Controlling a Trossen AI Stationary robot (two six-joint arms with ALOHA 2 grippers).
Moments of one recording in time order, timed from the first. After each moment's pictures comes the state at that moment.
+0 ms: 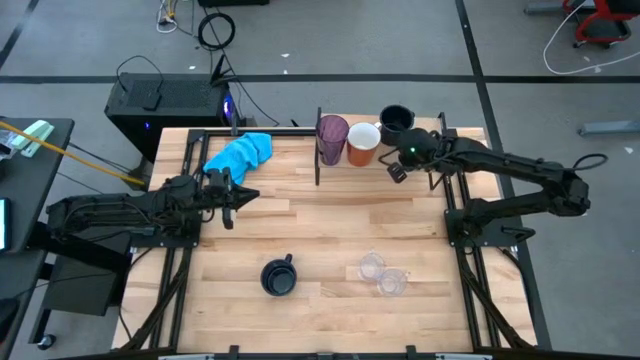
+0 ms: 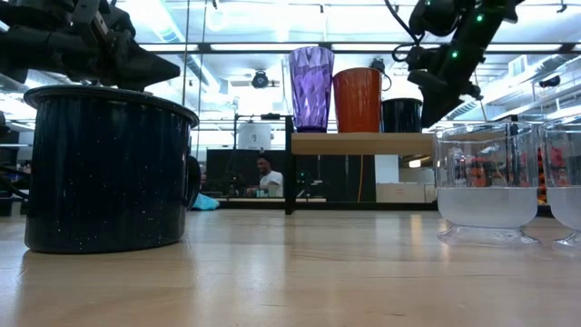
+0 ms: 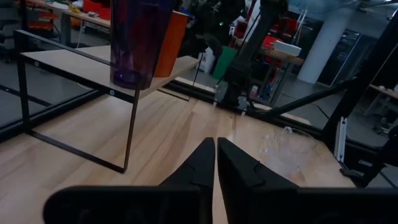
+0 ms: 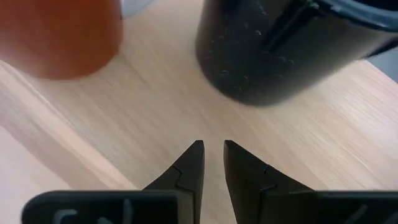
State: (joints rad) left arm 0.16 0.44 0.17 0.23 -0.03 -0.28; right arm -0.45 1.08 0.88 -0.78 0.39 0.30
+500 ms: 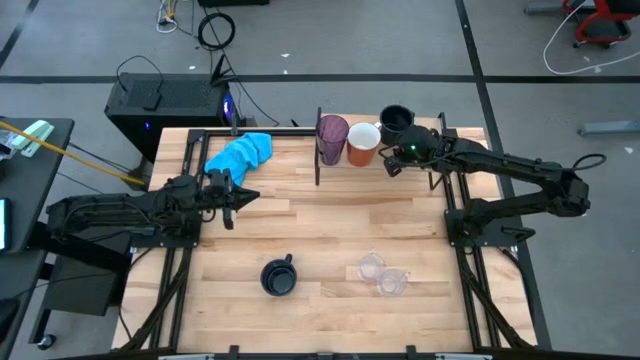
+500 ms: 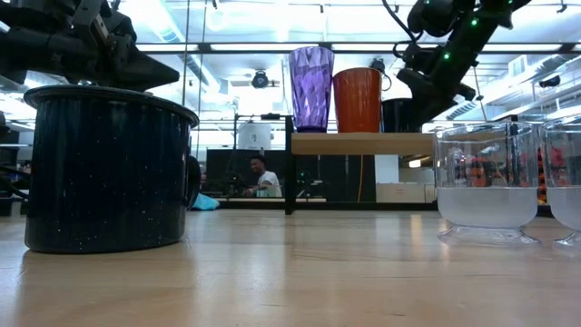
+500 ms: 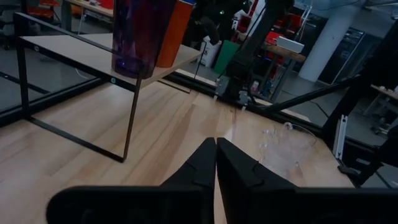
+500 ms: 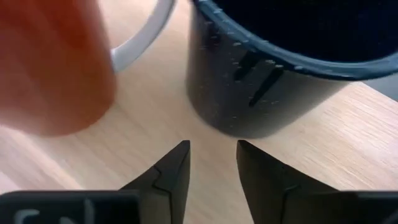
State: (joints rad) left arm 0.16 0.44 0.17 0.20 -0.03 -0.31; right arm -0.47 1.08 0.86 -0.65 0.43 0.36
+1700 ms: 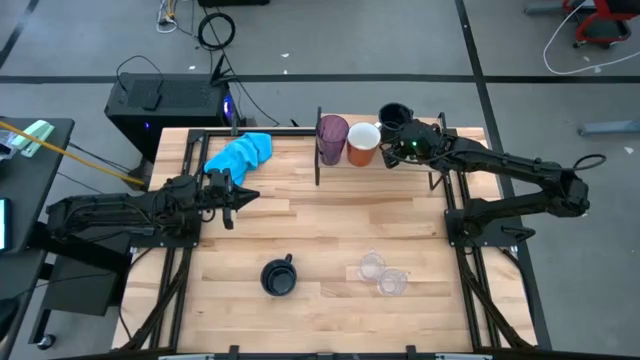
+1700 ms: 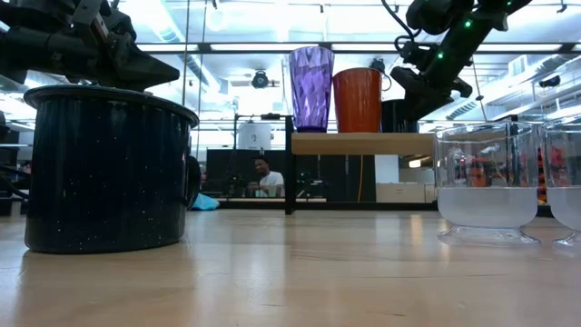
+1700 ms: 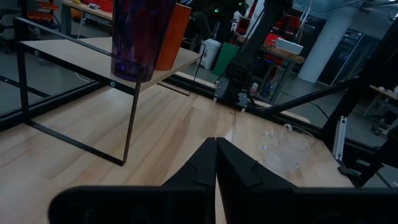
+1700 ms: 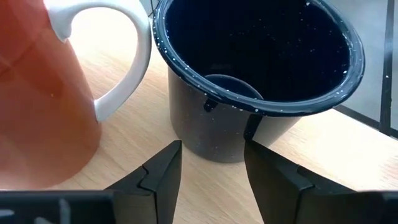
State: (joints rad) left arm 0.16 0.44 0.17 0.21 -0.03 -0.30; right arm -0.48 1.08 0.86 -0.56 0.51 0.36
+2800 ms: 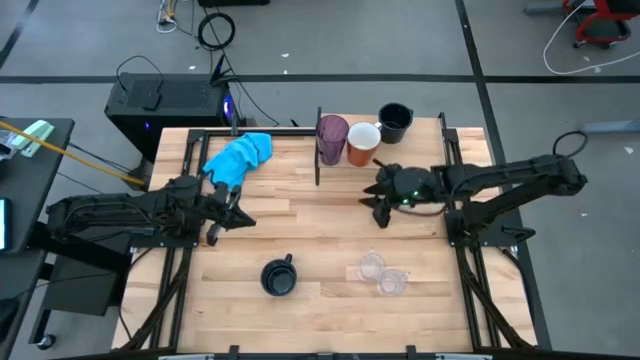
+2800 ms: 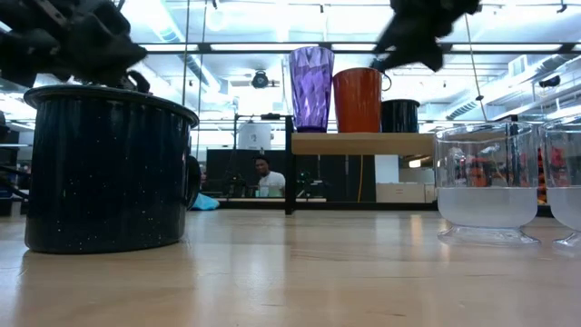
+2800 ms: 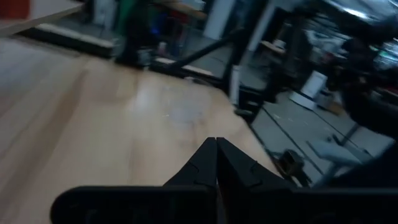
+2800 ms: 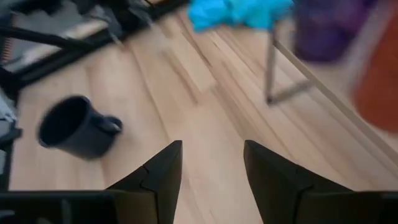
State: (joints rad) left arm 0.16 0.44 0.17 0.17 0.44 -0.30; right arm 0.07 1.13 0.94 -0.46 0.26 0.49
